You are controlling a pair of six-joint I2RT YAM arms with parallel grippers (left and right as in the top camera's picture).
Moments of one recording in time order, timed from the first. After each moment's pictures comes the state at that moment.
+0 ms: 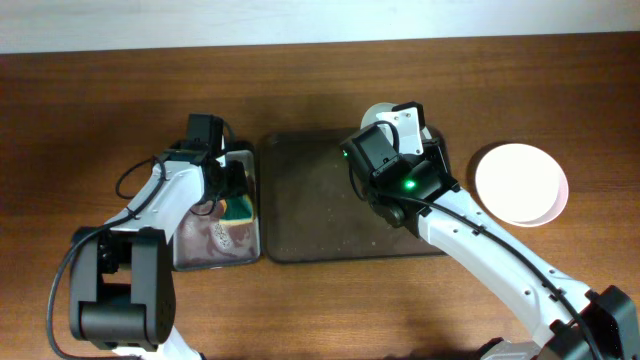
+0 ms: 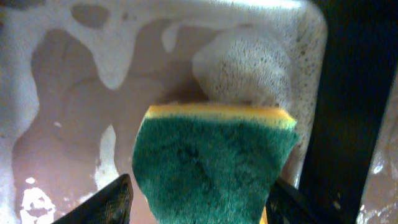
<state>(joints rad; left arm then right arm) -0.10 1.84 1.15 -0.58 -0.02 -0.27 0.60 1.55 1.24 -0.78 0.95 0.23</state>
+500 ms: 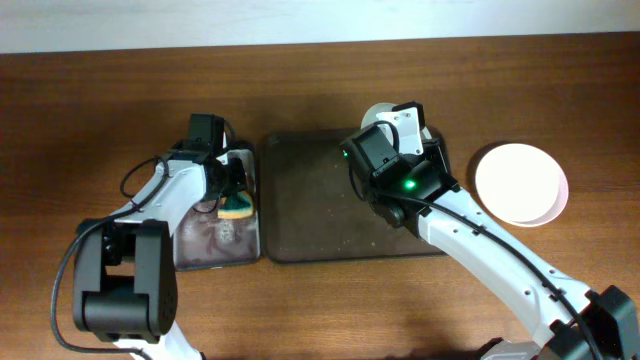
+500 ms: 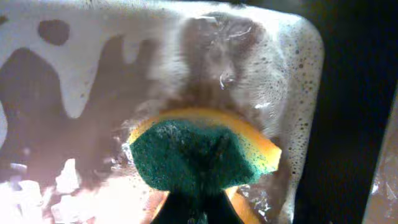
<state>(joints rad) -0.10 1.87 1.15 -0.53 0.01 -0.27 0.60 1.55 1.24 -0.78 0.95 0.23</state>
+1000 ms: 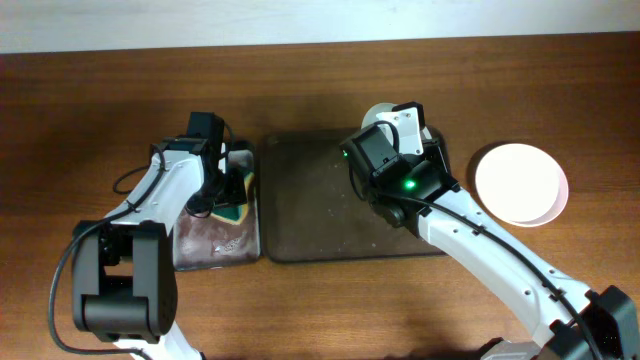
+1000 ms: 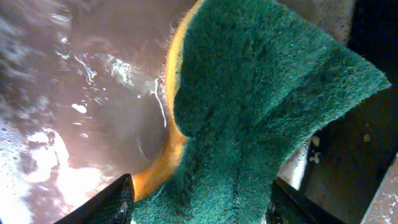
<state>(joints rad) -0.09 1.87 1.24 -0.84 0.00 -0.25 0.60 1.55 1.24 -0.78 0.95 0.23</state>
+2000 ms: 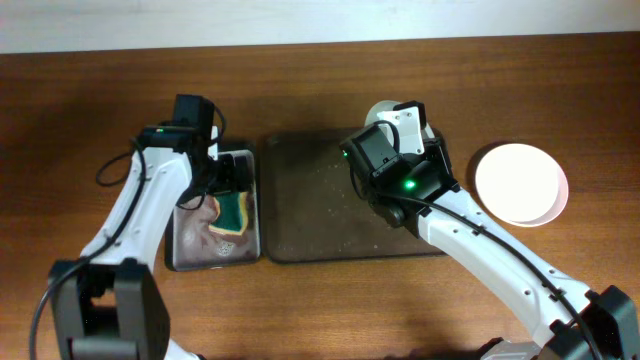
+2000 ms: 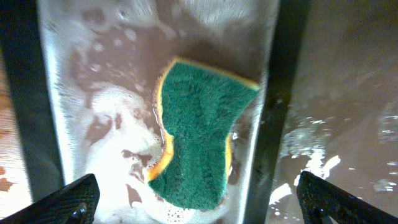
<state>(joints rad) -0.09 1.73 1.34 -0.99 0.01 -0.24 0.60 1.55 1.24 -0.77 0.99 0.23</state>
